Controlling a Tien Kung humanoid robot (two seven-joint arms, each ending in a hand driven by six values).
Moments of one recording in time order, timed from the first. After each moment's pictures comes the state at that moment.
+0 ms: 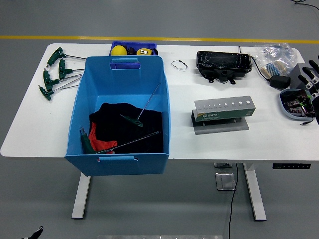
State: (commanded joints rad) left arm -0.15 0.09 -0.58 -0.18 0.42 0.35 -0.04; right arm 0.09 -0.23 1.58 1.40 -0.86 0.08 0.17
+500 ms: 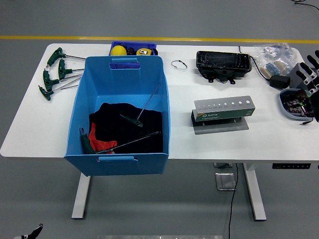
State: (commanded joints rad) left arm -0.16 0.09 -0.58 -0.18 0.42 0.36 -0.05; right arm 0.11 -0.21 1.59 1.39 -0.83 0.08 0.17
